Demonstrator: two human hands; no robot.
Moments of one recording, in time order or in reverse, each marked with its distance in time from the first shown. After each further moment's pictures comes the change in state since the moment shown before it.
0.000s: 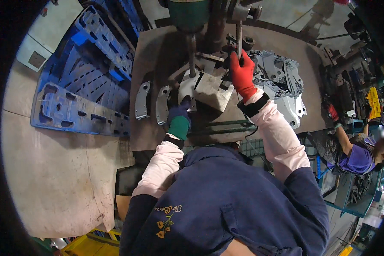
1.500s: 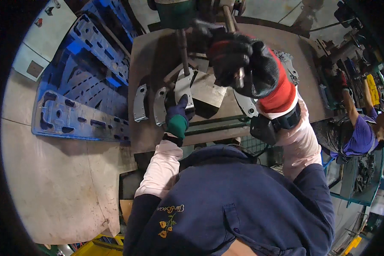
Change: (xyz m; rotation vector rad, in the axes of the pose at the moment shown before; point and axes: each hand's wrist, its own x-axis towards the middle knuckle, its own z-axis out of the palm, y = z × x) left_hand -0.008 0.025 0.006 -0.937 -0.179 -0.186; right_hand -0.006 -0.120 -0.033 1.386 -1.002 0.342
